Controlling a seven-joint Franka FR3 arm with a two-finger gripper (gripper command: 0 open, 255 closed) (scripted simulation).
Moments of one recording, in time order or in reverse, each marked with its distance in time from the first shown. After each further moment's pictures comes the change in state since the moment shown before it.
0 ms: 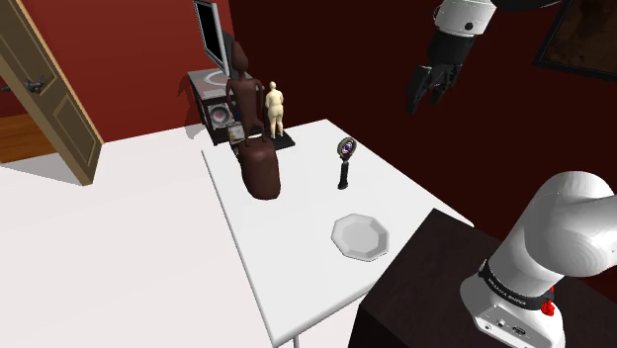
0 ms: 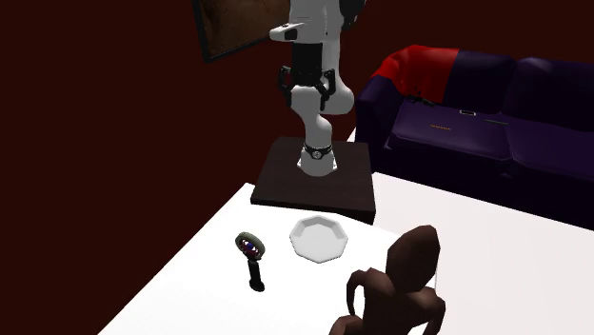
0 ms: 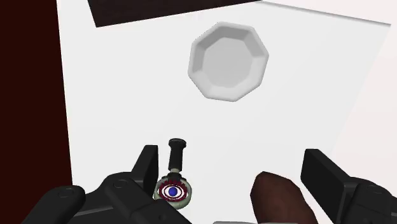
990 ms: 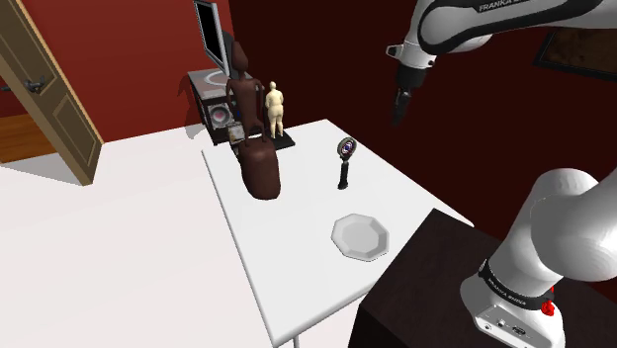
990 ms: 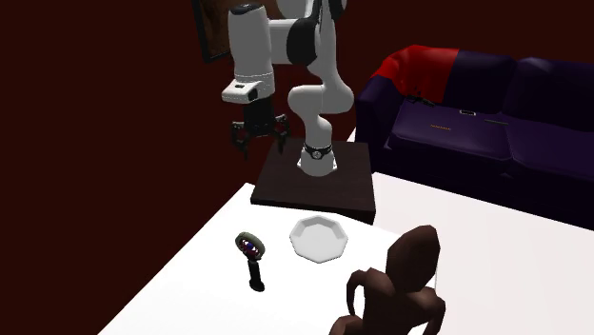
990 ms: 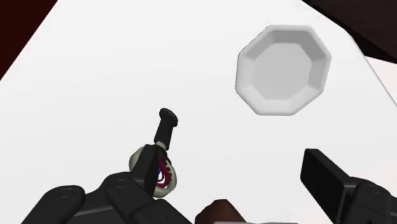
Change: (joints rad) arm 0.175 0.371 -0.368 0.057 -0.093 0.294 -0.787
